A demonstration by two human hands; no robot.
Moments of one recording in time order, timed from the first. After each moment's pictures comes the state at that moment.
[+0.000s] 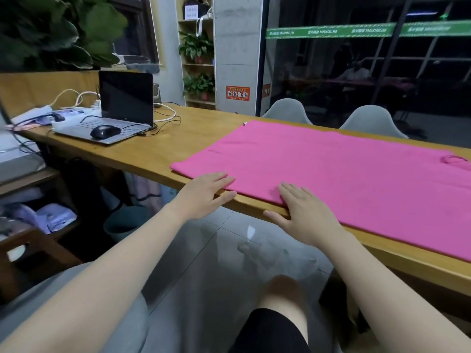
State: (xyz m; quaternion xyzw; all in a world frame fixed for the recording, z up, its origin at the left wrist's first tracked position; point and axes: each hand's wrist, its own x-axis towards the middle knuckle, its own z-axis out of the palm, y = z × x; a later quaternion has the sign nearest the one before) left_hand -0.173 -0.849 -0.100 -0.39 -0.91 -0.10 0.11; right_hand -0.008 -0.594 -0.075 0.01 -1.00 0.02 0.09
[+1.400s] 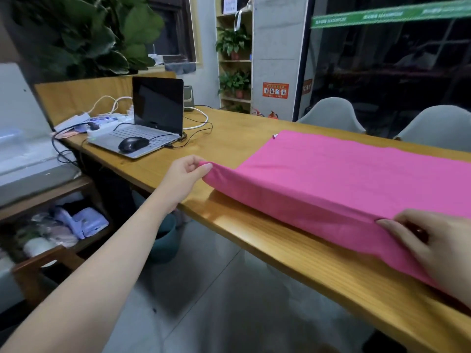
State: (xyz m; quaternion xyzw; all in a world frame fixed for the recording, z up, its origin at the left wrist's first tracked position) left_hand -0.251 -0.910 -0.026 -0.16 -0.81 -0.55 0.08; right_hand -0.042 -0.500 -0.027 -0.03 -0.94 0.13 0.31
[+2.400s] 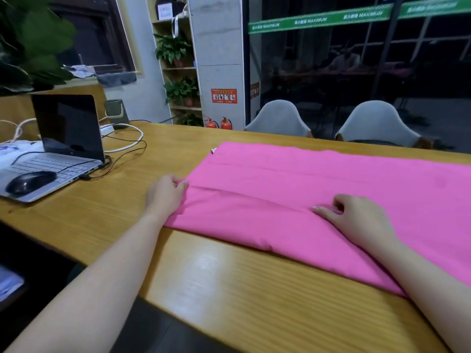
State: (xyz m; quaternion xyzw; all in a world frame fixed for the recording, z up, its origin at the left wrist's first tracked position) left_hand -0.402 -0.768 -0.073 -0.05 -0.94 -0.30 0.16; right_hand -0.174 -0.401 -0.070 -0.16 -0.96 0.12 0.21
